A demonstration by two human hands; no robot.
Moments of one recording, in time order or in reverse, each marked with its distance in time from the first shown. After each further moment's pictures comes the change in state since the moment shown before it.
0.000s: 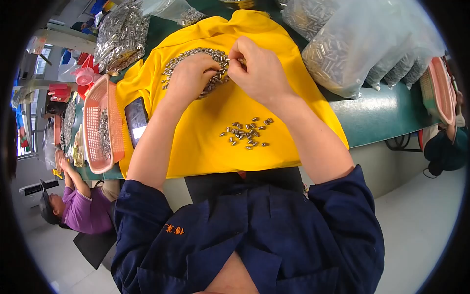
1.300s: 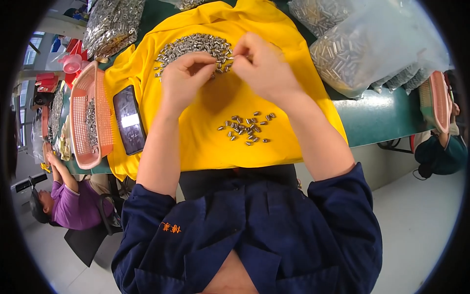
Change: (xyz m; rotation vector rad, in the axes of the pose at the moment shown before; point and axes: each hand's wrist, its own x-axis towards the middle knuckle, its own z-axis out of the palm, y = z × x) left_hand -0.025 0.024 0.008 -0.730 0.215 -0.346; right_hand -0.005 0.008 0.004 0.106 -0.138 0.158
